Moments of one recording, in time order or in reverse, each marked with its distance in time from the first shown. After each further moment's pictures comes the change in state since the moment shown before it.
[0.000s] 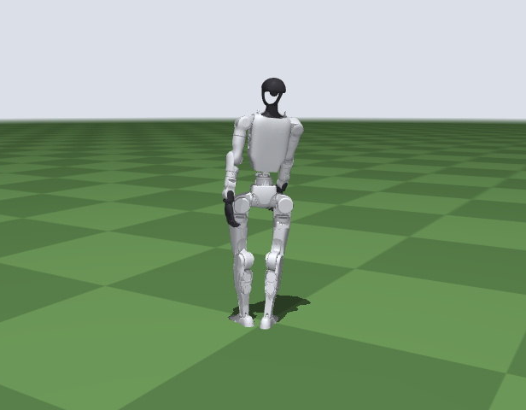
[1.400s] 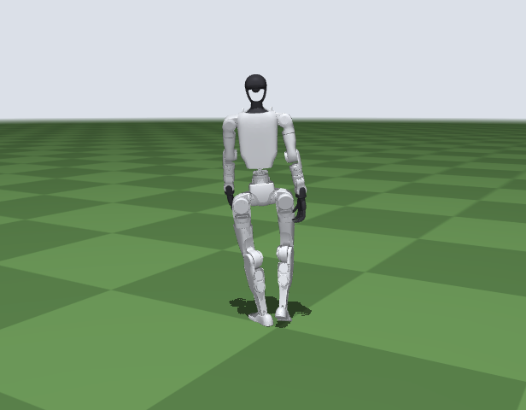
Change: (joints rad) left arm -0.545 -0.066 -0.204 -0.029 -0.222 -0.072 0.041; right arm 0.529 -0.120 -0.139 -0.278 -0.184 -0.005 -0.058; waist -0.194 0.003 0.157; left_leg 0.017 -0.020 0.058 0.032 -0.100 0.133; right_leg -0.226 -0.066 0.110 0.428 0.366 0.030
